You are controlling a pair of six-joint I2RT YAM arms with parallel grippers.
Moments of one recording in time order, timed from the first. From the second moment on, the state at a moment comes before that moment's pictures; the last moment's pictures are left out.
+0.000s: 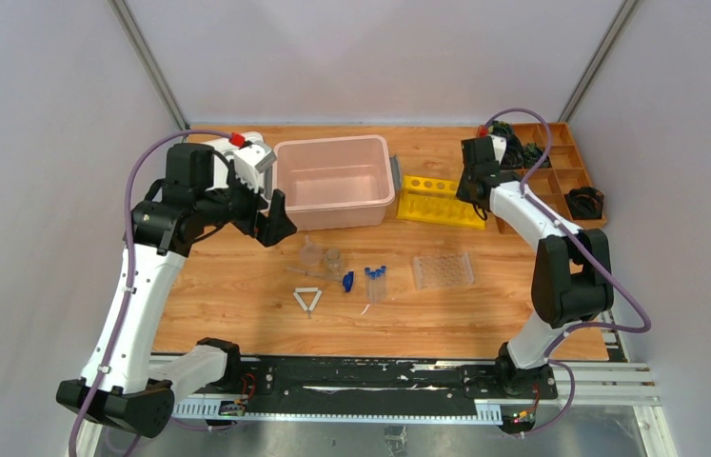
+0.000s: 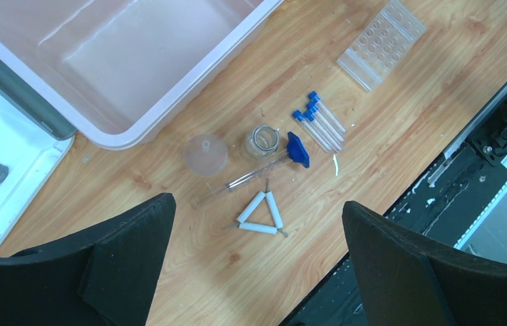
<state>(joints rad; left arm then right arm) -0.20 1.07 1.36 -0.97 0.55 0.20 0.22 1.66 1.23 -0.39 0.32 0.40</state>
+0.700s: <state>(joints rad) -0.19 1.07 1.36 -0.97 0.56 0.20 0.24 1.66 1.19 -0.37 0.29 0.40</state>
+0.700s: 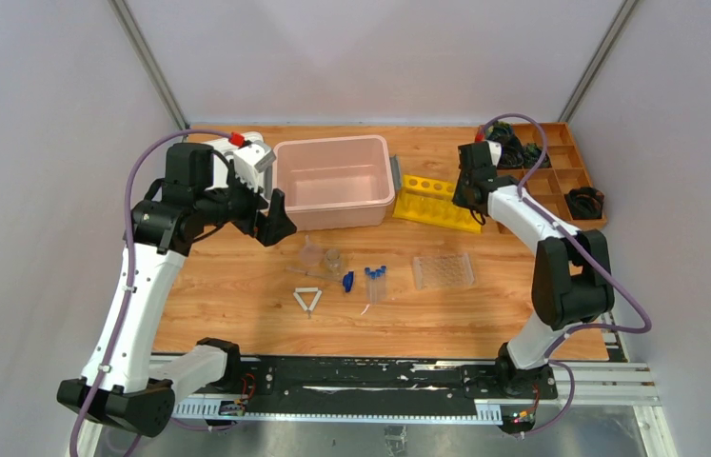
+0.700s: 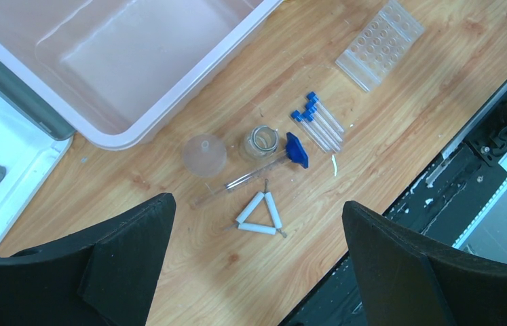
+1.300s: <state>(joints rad) -0.18 1.07 1.36 -0.97 0.56 0.20 0.24 1.67 1.19 -0.40 0.37 0.38</state>
